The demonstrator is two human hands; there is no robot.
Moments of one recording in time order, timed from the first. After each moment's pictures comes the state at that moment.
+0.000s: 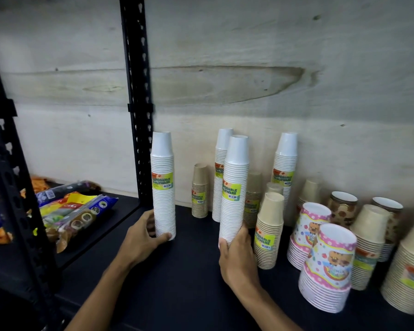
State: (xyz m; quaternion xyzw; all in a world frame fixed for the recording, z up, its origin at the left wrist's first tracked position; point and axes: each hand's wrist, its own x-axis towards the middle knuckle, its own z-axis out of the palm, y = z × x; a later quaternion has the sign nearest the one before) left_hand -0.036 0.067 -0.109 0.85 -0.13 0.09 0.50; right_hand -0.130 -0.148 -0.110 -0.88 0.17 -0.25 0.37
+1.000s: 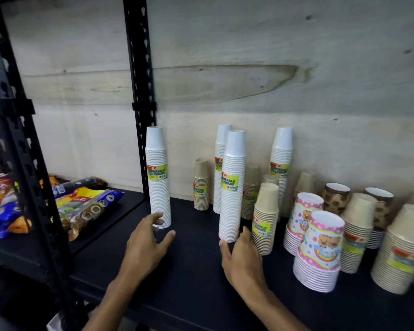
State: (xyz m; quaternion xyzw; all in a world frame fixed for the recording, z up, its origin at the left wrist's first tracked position) left_hand -0.106 0.055 -0.108 0.88 -0.09 0.22 0.40; right_hand -0.170 -0.151 -0.108 -0.91 0.15 -0.20 0.33
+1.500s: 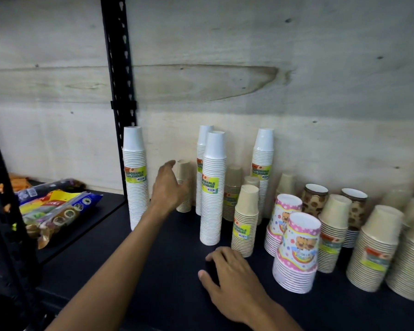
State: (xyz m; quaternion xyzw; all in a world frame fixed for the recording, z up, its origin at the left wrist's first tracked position) left_hand -0.033 -0.044 -0.015 0.86 -0.13 0.24 0.43; right_hand -0.206 -0.186 -0.114 -0.97 -0.07 -0.14 0.19
